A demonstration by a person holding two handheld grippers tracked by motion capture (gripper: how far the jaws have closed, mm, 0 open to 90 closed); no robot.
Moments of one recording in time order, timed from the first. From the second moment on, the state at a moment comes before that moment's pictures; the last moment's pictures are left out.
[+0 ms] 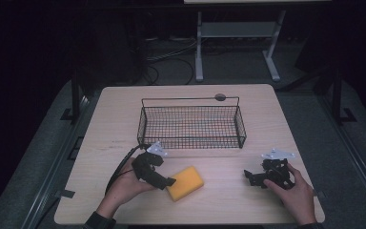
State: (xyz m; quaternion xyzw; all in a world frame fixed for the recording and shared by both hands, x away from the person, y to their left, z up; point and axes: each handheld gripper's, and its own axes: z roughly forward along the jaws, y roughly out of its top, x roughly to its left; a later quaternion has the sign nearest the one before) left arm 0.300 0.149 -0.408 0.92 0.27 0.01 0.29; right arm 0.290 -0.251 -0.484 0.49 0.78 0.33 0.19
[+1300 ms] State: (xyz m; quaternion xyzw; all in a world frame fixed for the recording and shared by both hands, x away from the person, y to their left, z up) left arm 0.296 0.073 -0.445 0.95 0.22 0.02 0.19; right arm 0.290 -0.251 -0.484 0.49 0.78 0.33 0.19
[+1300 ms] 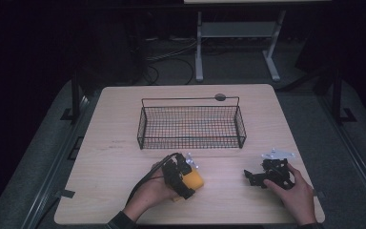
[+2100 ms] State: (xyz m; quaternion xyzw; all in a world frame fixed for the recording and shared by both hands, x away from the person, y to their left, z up) left arm 0.296 0.079 -0.440 0.95 0.22 0.03 0.20; right arm 0.290 -0.251 -0.484 0.49 0.78 0.33 0.19
